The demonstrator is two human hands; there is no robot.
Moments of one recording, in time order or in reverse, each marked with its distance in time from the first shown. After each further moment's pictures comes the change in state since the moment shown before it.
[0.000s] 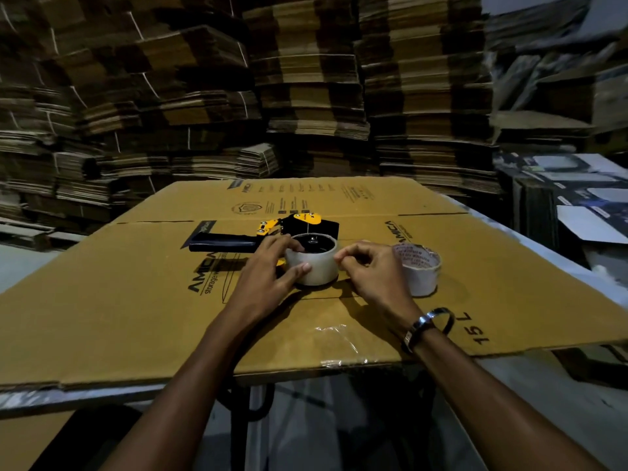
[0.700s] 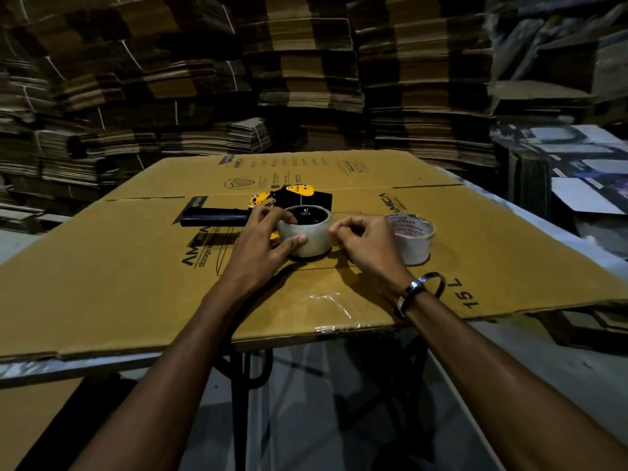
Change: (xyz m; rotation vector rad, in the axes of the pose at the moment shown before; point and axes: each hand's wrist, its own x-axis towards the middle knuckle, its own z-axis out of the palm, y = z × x) left_hand 0.000 0.004 0.001 0.032 -0.001 -0.006; right_hand -0.003 -0.004 -0.003 0.045 -0.021 0.098
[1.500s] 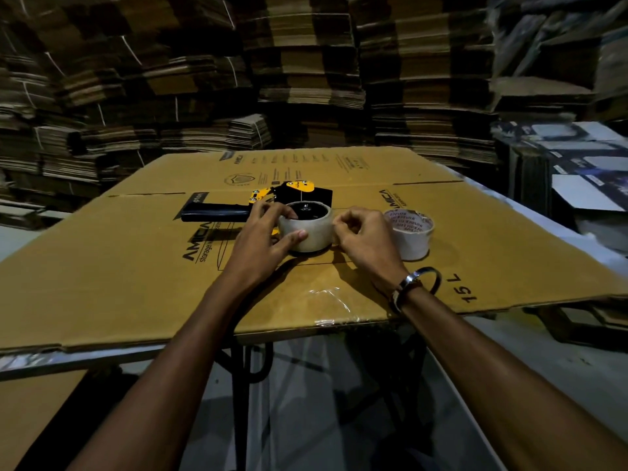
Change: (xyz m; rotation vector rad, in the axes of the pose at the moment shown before) left_hand -0.001 0.001 0.000 -0.007 0.016 0.013; right_hand 0.000 0.001 0.005 -0.178 0.046 -0.094
